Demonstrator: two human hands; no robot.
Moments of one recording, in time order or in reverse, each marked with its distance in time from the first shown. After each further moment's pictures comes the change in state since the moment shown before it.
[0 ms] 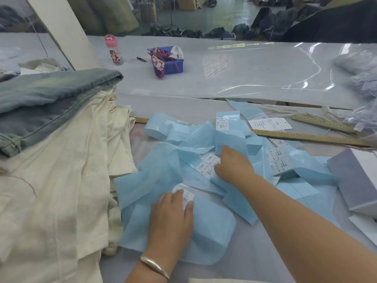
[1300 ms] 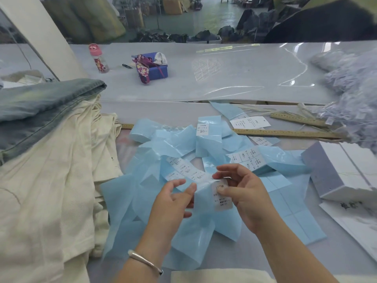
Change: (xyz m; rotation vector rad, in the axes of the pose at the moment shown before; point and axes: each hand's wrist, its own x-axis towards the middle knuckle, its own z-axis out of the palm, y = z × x) left_hand -0.004 0.056 -0.037 -1.135 -0.195 -0.335; right_hand -0.120 0.042 -0.030 1.576 -0.045 0.003
